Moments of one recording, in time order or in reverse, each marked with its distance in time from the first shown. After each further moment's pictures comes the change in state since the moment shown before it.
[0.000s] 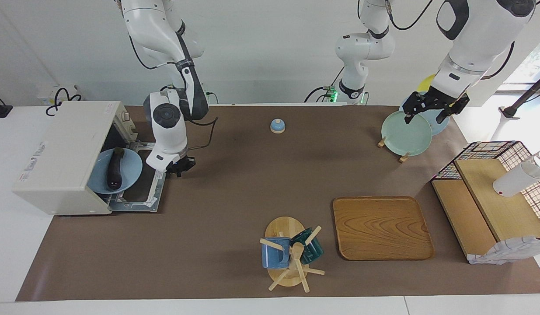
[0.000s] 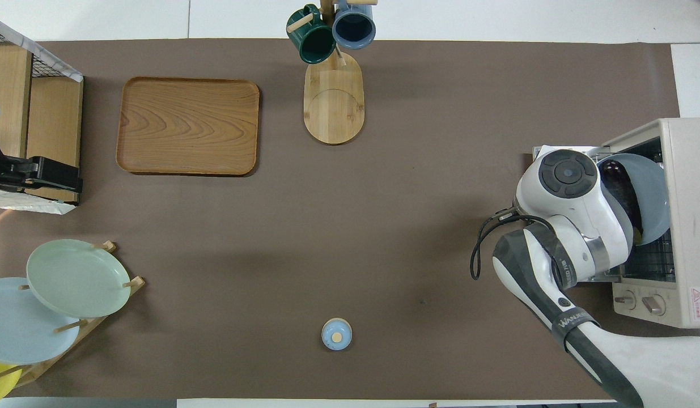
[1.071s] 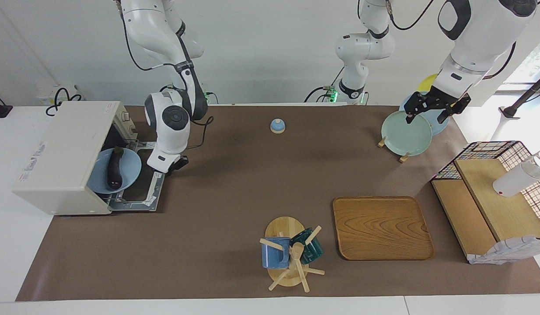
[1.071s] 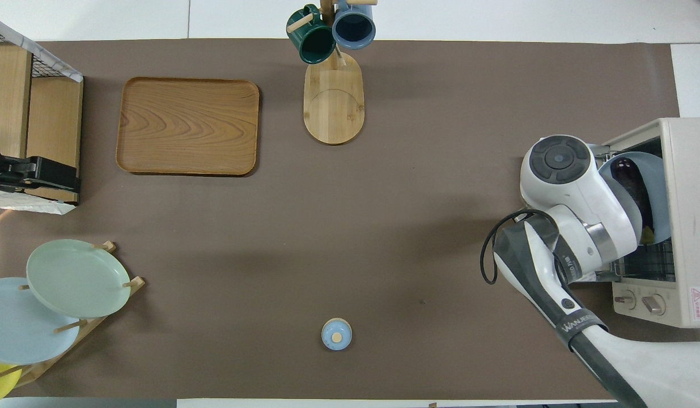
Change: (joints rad) left arm 0.003 0.000 0.000 0.000 0.000 0.000 0.000; right arm 0.000 -0.024 0.021 0.118 -0.083 -0.240 -0.157
